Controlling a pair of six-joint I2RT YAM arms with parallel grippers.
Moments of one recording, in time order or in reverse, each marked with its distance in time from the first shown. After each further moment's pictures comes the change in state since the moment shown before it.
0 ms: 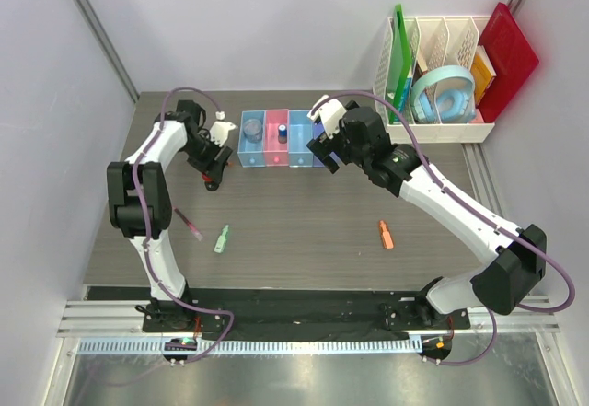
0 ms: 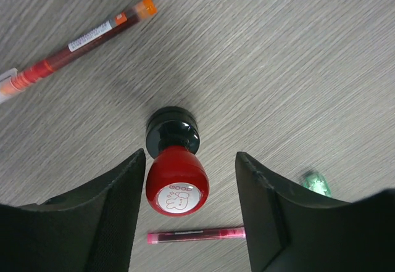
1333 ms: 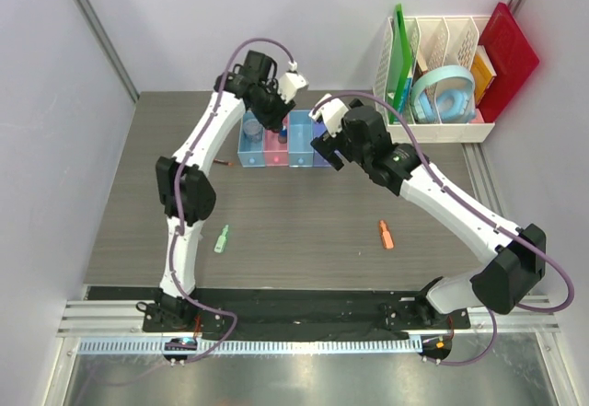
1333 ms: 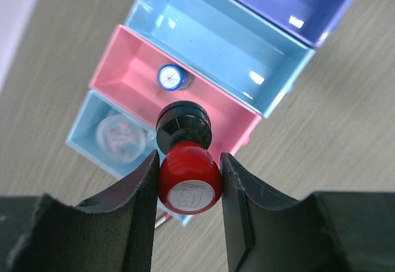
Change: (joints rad) left arm -0.357 0.228 0.767 -0.096 -0.069 -0.050; right arm -0.014 0.003 -0.001 0.002 0.062 -0.039
